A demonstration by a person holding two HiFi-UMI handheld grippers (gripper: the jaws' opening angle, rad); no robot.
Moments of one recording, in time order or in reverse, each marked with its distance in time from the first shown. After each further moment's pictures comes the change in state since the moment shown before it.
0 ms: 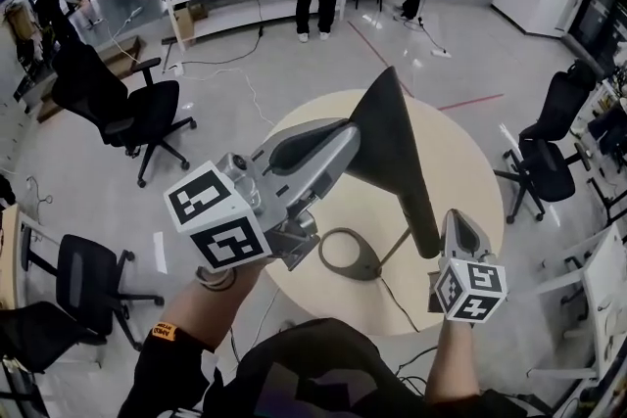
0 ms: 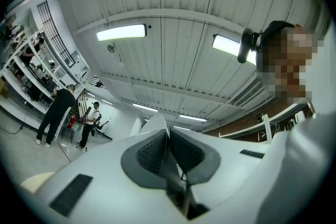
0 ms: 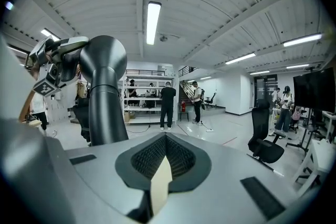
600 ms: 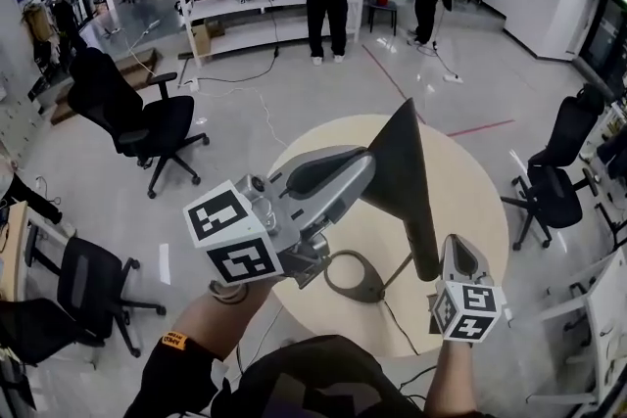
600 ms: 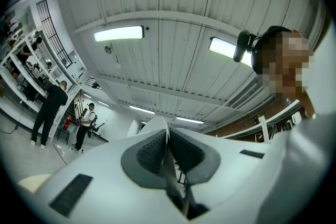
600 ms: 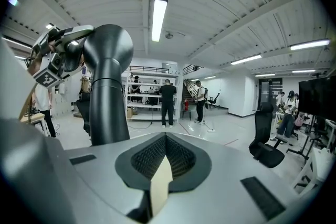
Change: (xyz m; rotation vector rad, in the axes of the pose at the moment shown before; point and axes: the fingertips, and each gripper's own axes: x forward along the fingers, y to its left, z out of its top) left arm 0.005 -0.010 0.006 0.009 -0.024 -0.036; right arm 0.005 0.007 -0.001 -0.056 0.026 0.027
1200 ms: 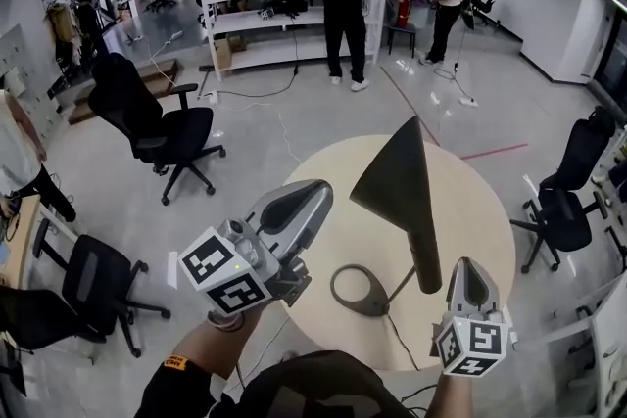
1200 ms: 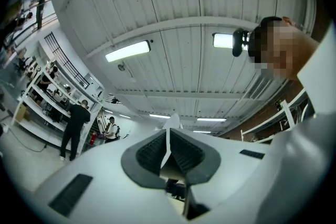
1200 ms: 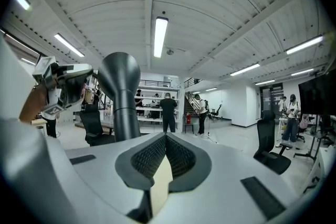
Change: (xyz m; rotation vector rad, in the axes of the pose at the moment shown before) left arm -0.070 0.005 -0.009 0.120 -0.076 0.238; right arm -0.052 0.012 0.027 0.009 -0.162 0.023
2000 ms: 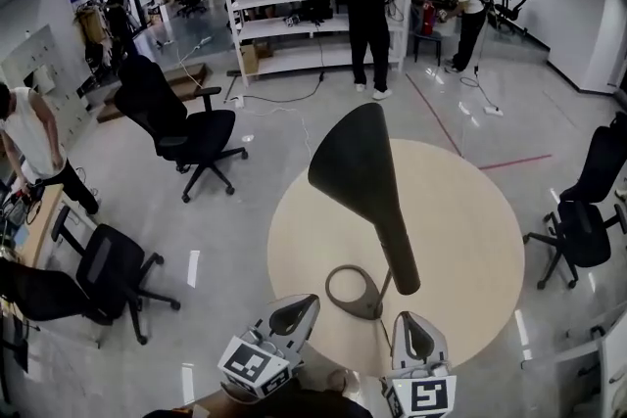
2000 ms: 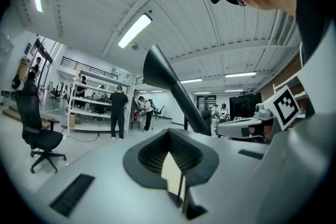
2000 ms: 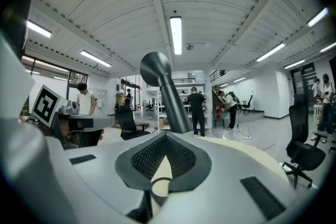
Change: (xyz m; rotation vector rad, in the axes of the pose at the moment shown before) left arm -0.075 -0.083 -0.208 0.168 0.365 0.431; right arm -0.069 0.034 -0.065 0.025 -0.030 0.352
